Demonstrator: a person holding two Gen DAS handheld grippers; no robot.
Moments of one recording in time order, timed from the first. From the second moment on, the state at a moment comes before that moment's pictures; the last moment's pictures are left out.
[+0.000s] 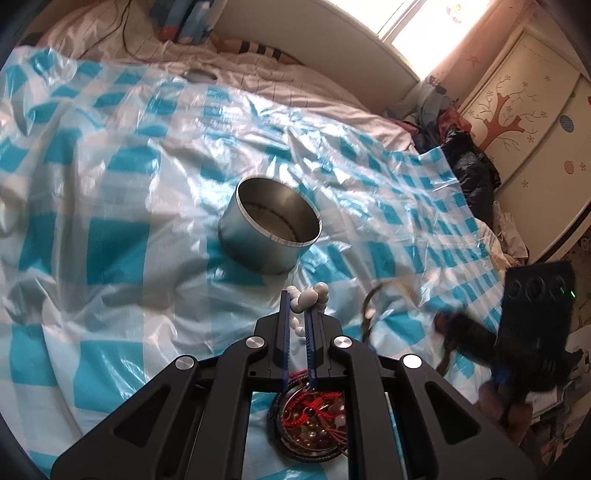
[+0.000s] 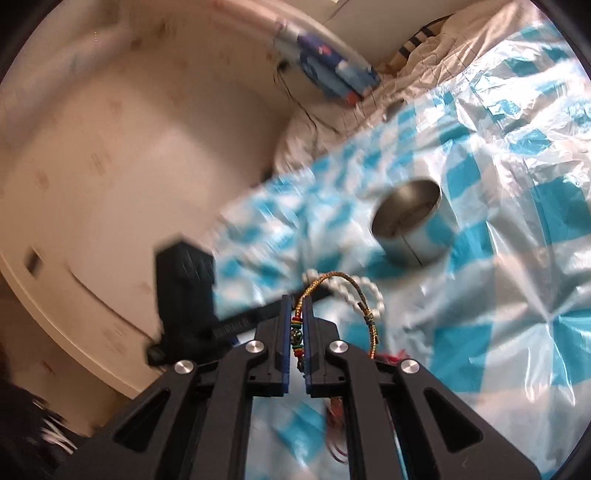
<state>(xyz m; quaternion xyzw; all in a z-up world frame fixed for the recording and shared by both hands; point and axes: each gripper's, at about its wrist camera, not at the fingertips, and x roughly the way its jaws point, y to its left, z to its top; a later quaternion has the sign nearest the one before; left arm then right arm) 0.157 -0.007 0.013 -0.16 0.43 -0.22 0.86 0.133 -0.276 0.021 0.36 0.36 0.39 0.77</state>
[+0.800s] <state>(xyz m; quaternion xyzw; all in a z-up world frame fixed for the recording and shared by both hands) 0.272 -0.045 0.005 -0.13 0.45 -0.23 0.85 0.278 -0.268 -0.013 0.35 0.40 0.35 0.77</state>
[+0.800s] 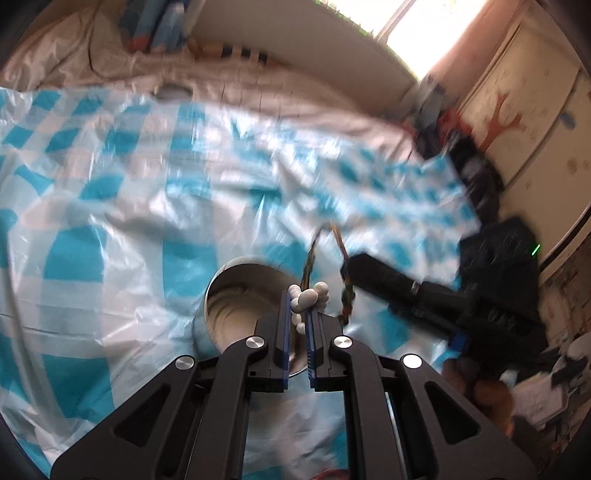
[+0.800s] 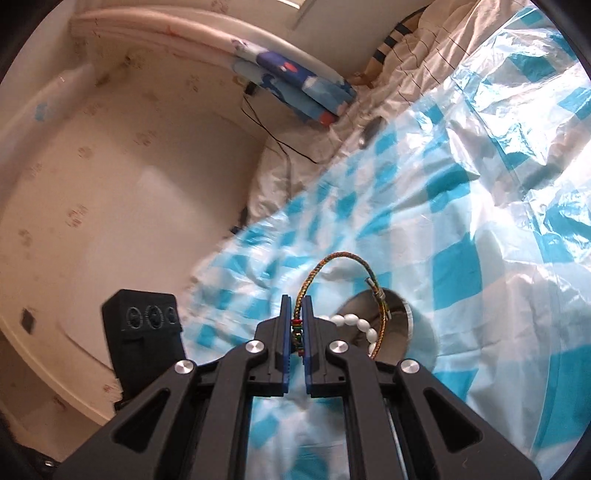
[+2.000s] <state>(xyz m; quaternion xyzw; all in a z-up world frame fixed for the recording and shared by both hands) 0.138 -0.036 -0.014 -0.04 0.53 -0.22 0.82 0.064 -0.277 0.005 0.11 0.49 0.25 0.83</state>
